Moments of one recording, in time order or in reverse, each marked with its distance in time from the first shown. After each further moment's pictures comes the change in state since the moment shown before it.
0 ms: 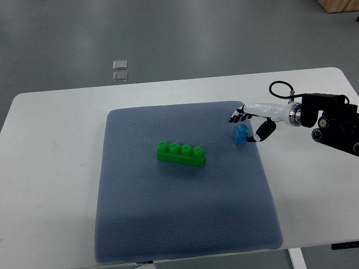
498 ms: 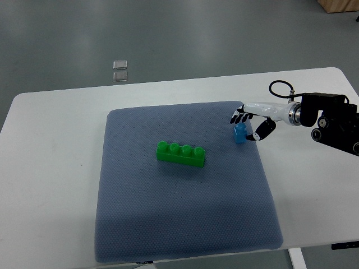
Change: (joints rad) left arm 0.000 0.000 0.000 0.000 0.000 0.000 0.000; right arm 0.003 0.001 -0.002 0.000 0.000 -0.007 -0.002
